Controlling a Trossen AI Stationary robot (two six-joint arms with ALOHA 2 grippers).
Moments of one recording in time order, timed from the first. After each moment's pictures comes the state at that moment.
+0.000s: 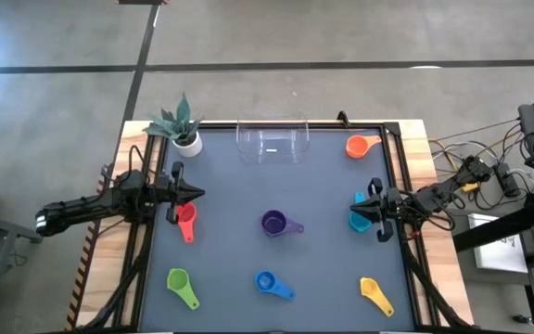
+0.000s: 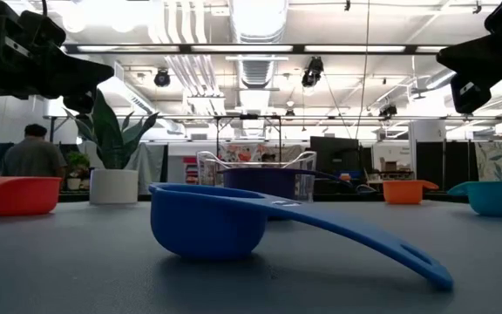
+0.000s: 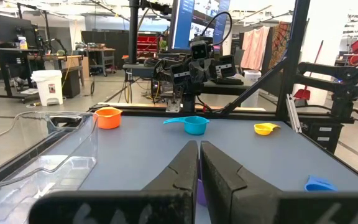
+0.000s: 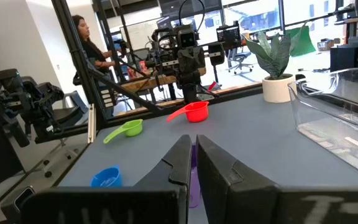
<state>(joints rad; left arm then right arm) 0.24 0.05 0.02 0.07 0.22 -0.04 0.52 0.06 0.01 0.07 0.52 0.20</state>
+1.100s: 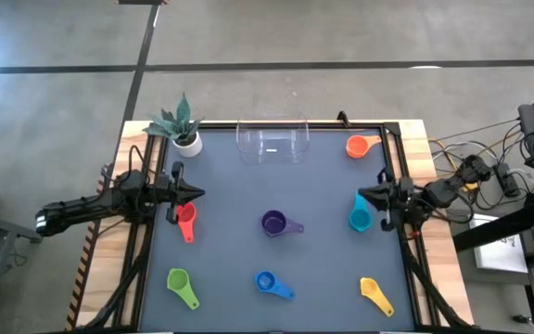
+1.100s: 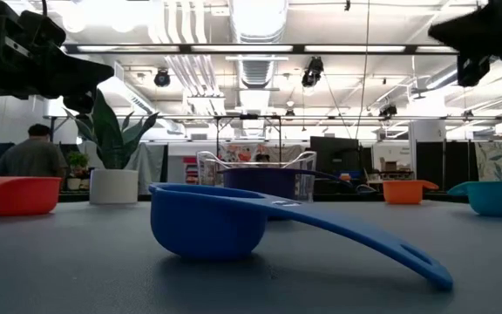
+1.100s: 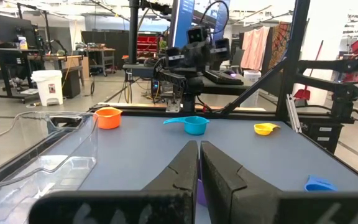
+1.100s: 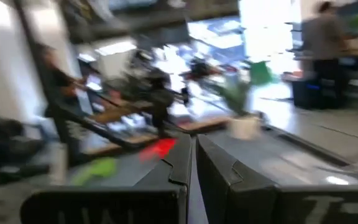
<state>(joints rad) 0.24 0.05 0.02 0.07 0.22 -0.04 0.52 0.07 0.15 0.03 0.72 0.09</state>
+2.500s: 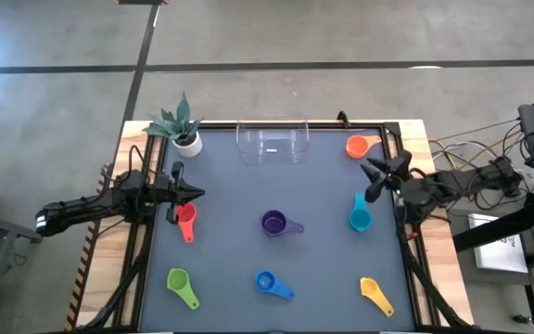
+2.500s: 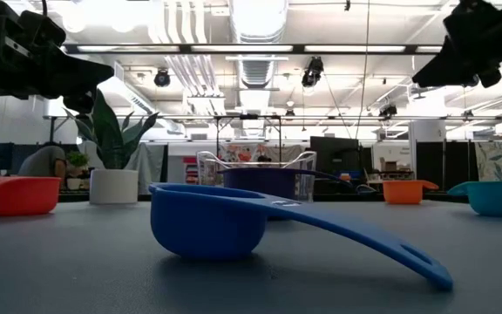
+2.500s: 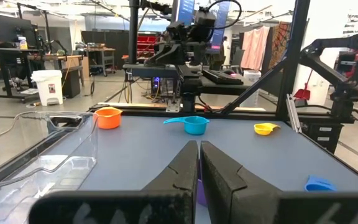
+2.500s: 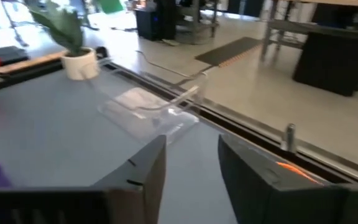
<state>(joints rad) 0.24 0.05 0.02 0.07 0.22 -0.04 0.25 0.43 0.46 -0.60 0.98 0.47</state>
